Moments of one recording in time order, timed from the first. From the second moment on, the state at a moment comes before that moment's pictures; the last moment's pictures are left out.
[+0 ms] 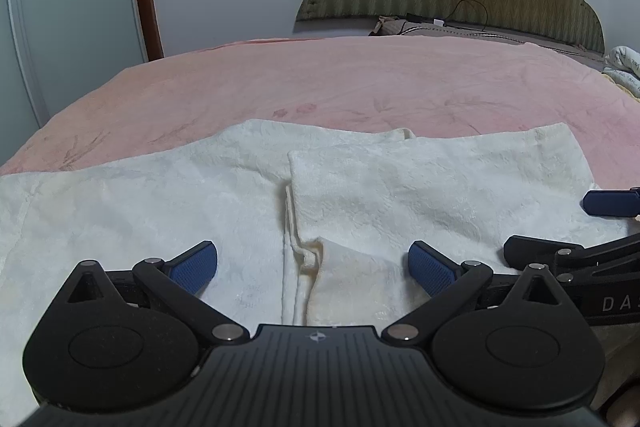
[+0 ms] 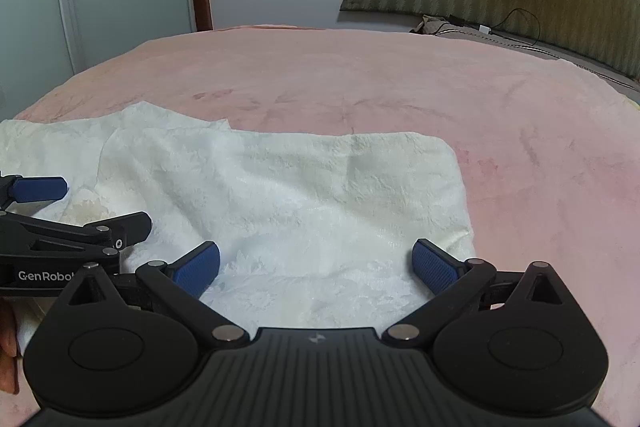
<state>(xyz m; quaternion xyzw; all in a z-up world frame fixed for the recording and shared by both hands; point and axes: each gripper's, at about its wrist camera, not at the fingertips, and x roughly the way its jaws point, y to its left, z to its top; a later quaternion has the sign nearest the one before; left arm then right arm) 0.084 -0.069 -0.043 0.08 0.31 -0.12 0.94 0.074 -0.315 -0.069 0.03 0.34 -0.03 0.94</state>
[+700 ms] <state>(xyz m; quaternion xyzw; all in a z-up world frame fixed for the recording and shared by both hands) 0.071 -0.009 -0.018 0.06 0.31 -0.11 0.94 0.068 -0.290 -0.042 -0.01 0.31 -0.02 0.95</state>
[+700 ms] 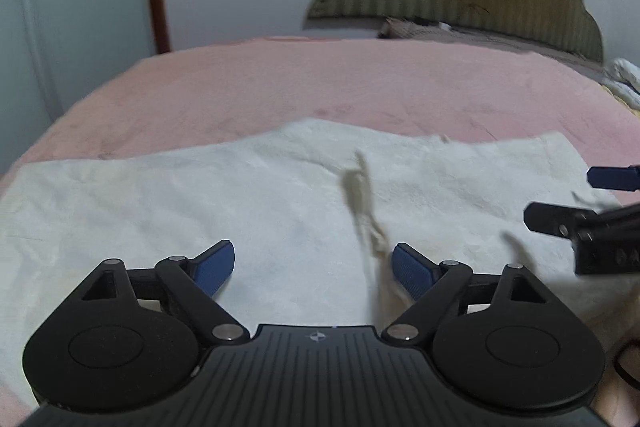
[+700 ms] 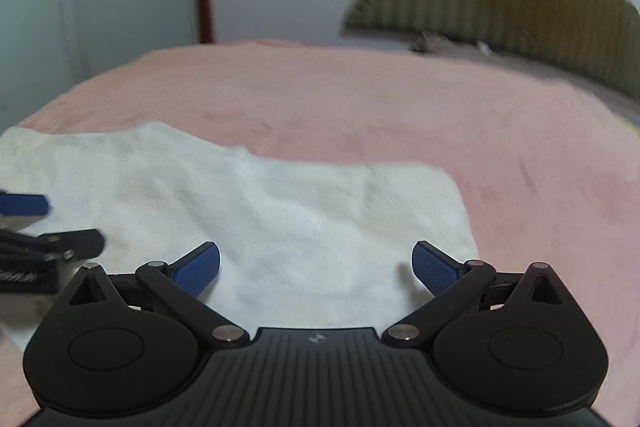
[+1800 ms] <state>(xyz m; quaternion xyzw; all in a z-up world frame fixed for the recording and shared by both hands) 0.024 0.241 0.018 -0.27 0.34 0.09 0.90 0.029 -0.065 -0.036 -0.26 0.17 0.33 0.89</state>
